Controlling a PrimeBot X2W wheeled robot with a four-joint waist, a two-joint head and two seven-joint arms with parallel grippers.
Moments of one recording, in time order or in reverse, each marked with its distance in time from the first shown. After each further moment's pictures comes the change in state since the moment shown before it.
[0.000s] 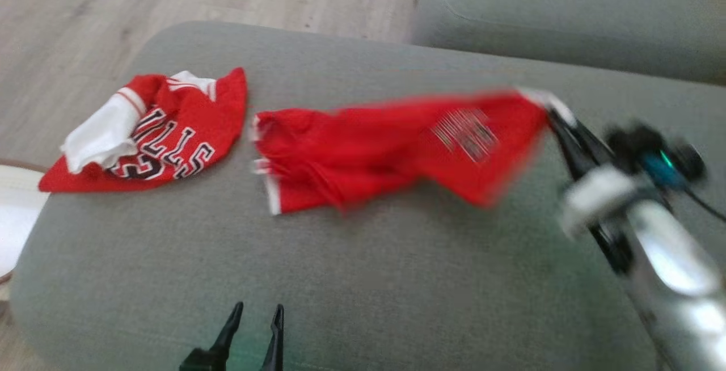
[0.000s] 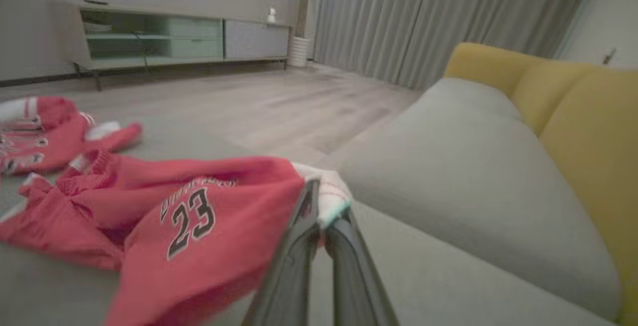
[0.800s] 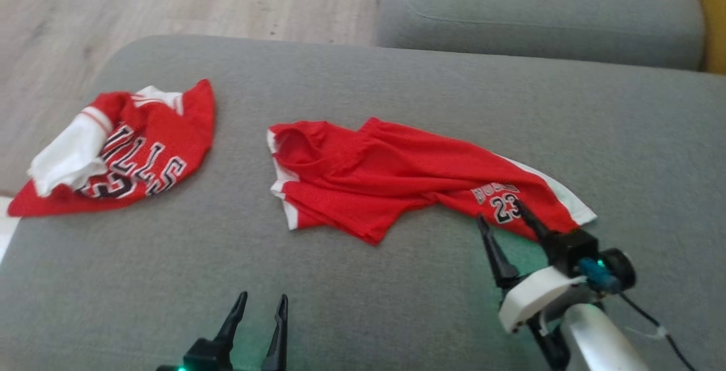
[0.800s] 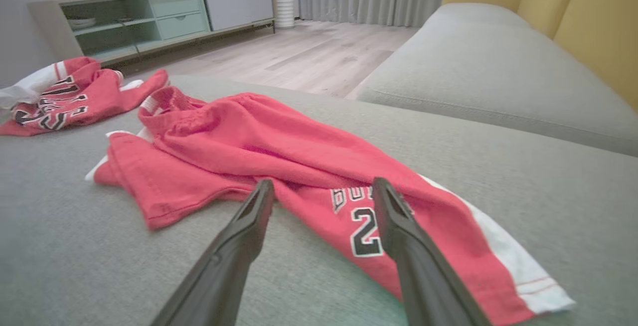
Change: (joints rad) left arm -0.041 0.000 -0.012 0.004 0.002 -0.001 0.000; right arm 0.381 0.183 -0.180 -0.071 -0.153 0.000 0.001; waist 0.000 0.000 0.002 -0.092
